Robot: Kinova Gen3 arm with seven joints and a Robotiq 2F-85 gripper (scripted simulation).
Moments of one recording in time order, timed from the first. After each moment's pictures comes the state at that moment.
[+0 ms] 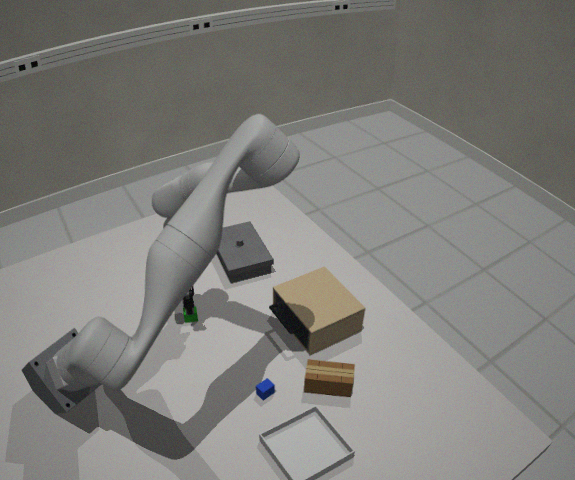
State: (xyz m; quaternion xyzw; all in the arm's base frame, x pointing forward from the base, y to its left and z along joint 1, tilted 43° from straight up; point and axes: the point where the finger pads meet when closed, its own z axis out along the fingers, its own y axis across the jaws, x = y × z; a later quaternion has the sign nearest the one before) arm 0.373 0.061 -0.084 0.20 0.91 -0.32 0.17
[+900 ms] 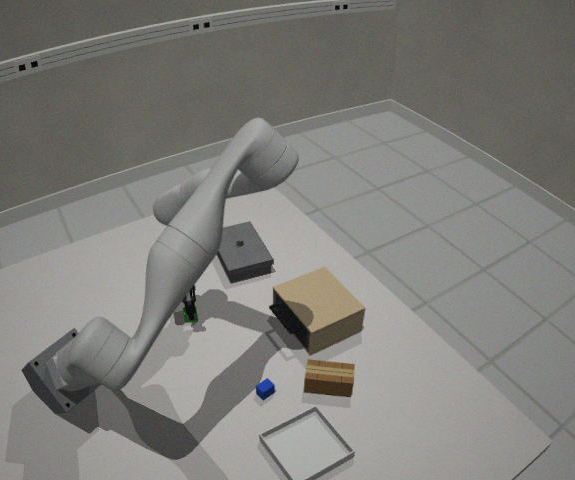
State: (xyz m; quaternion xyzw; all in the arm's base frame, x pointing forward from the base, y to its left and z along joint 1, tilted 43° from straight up) arm 0.378 0.047 -0.098 0.19 0.91 -0.32 0.17
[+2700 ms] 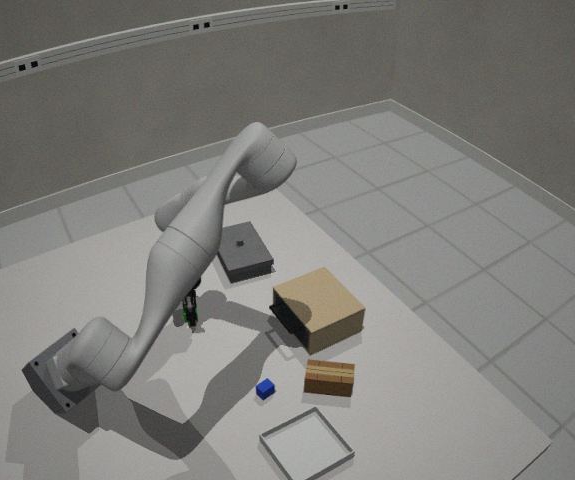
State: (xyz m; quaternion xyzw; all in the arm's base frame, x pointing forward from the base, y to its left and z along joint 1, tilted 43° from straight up) arm 0.381 0.032 -0.114 0.19 0.91 -0.32 0.17
